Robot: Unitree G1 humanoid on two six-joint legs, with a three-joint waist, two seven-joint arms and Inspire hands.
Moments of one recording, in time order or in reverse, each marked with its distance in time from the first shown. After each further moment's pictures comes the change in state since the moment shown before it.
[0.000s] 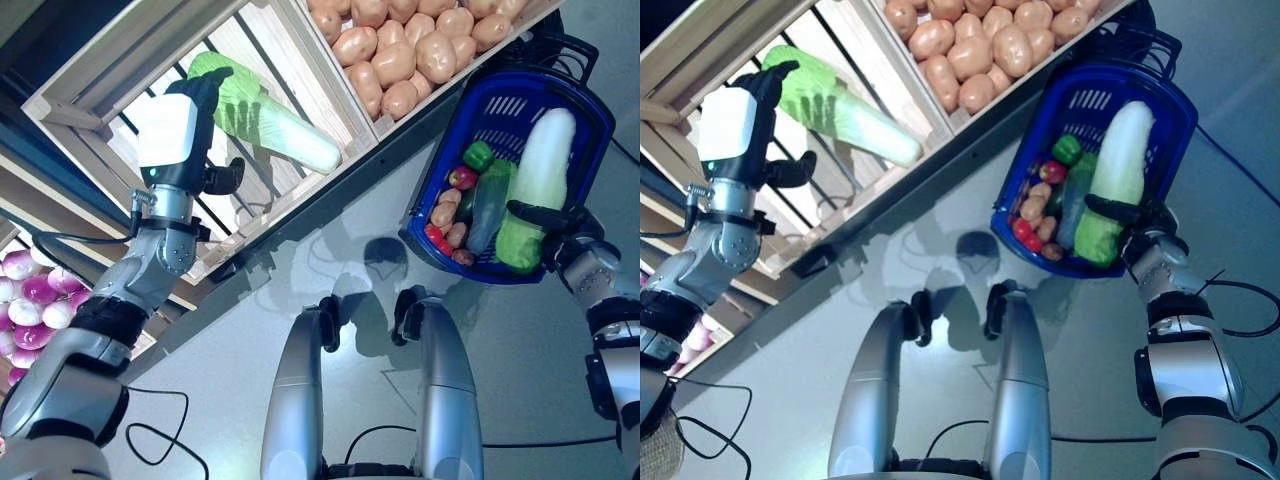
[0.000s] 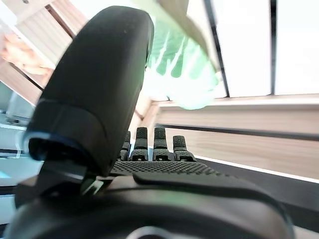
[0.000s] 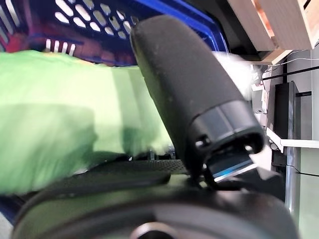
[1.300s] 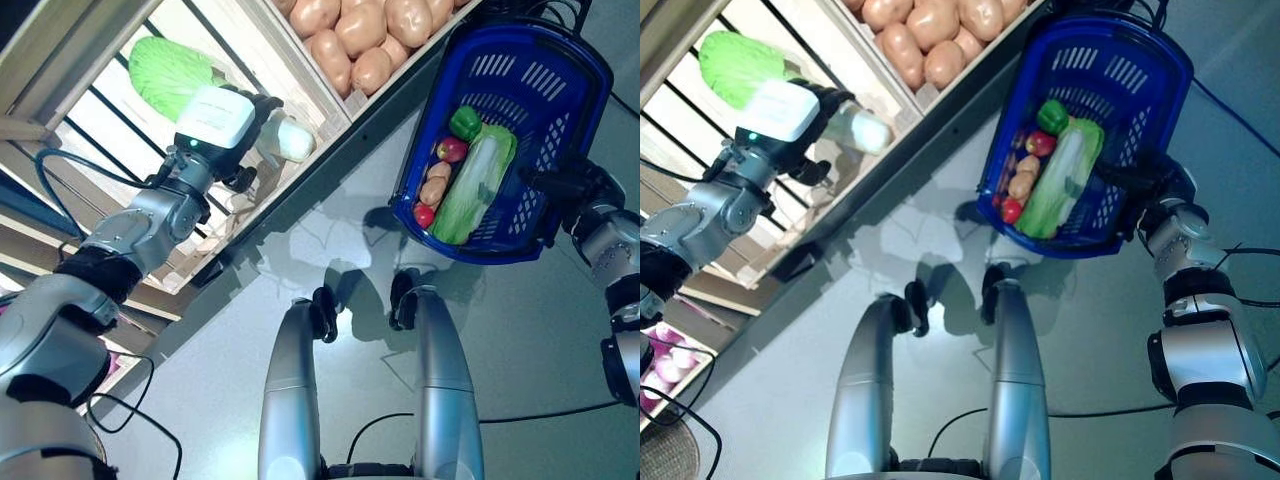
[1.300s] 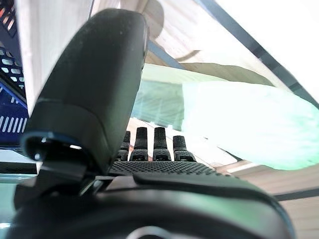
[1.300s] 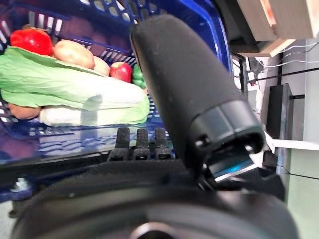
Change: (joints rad) left arm -0.318 0.056 -0.401 0.107 0.093 0.078 -0.236; right arm -0.107 -0.052 0.112 -0.012 0.034 -0.022 0.051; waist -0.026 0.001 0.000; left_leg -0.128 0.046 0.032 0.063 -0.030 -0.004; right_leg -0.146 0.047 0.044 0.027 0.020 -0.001
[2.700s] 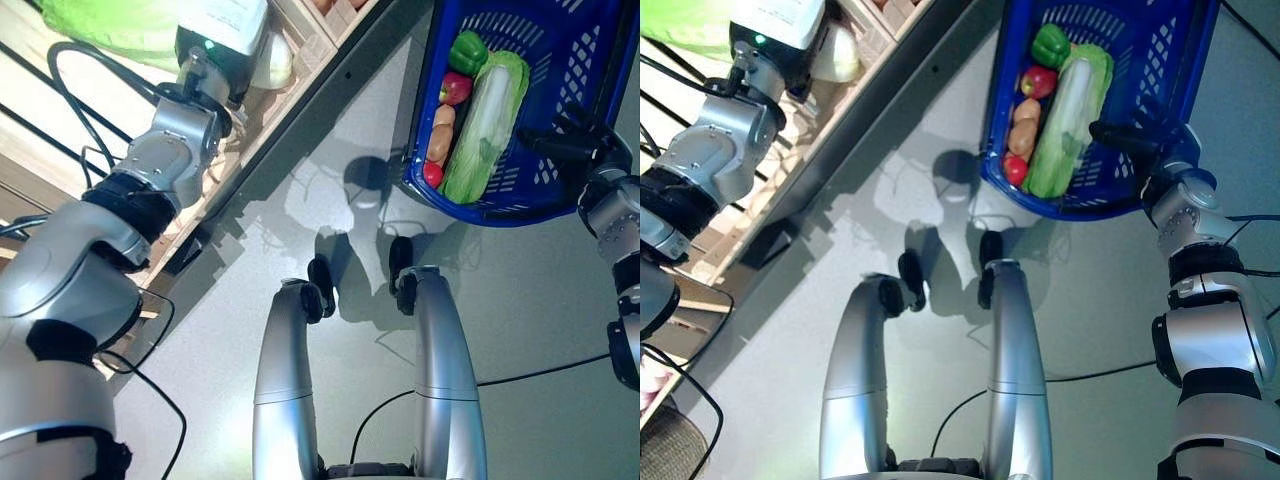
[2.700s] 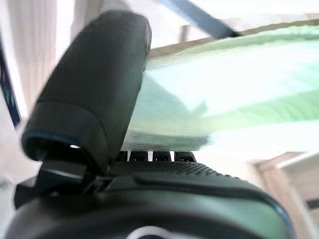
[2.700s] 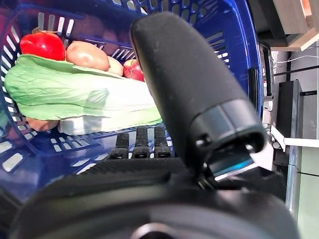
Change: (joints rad) left arm -0.297 -0.166 -0.050 0.113 0.038 0.326 -0.083; right arm -0.106 -0.019 0.048 -0.029 0.040 -0.005 0.020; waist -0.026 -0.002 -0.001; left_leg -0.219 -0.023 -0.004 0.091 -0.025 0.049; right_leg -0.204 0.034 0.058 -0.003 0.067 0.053
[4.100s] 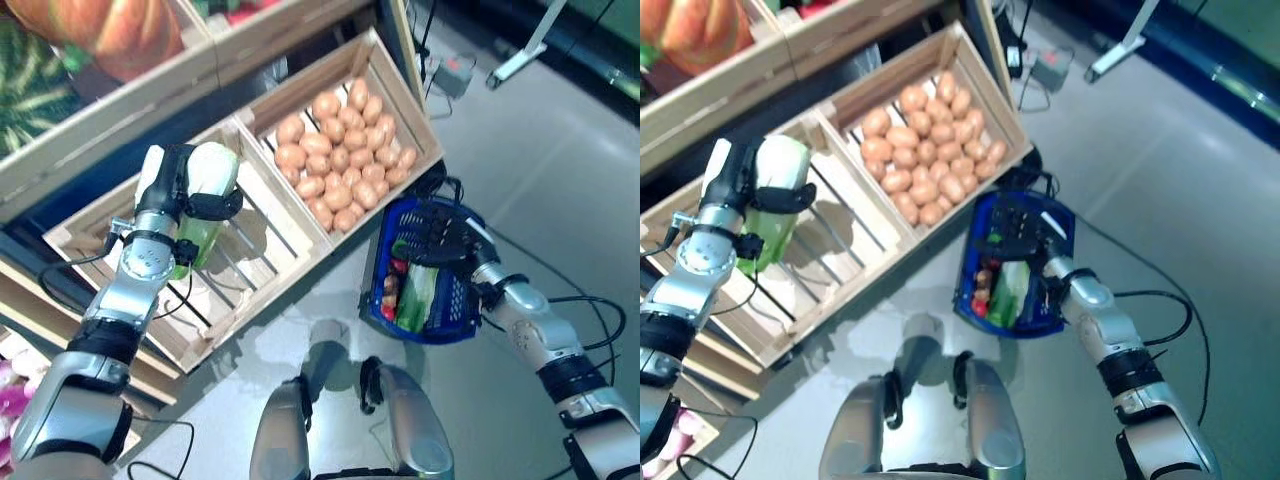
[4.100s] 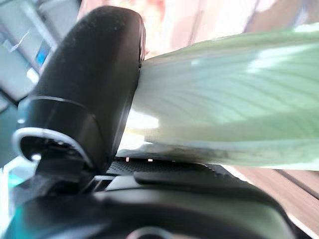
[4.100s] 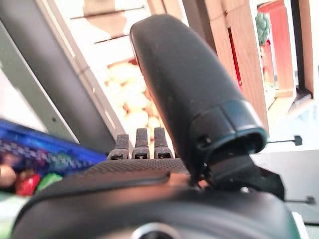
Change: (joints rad) left arm 0.871 0.009 0.799 -0.245 -0.781 -0.352 -0.127; right arm 0.661 0.245 -0.027 -0.746 -0.234 0.097 0.154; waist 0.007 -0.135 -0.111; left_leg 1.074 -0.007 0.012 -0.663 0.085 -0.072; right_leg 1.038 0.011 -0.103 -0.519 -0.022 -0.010
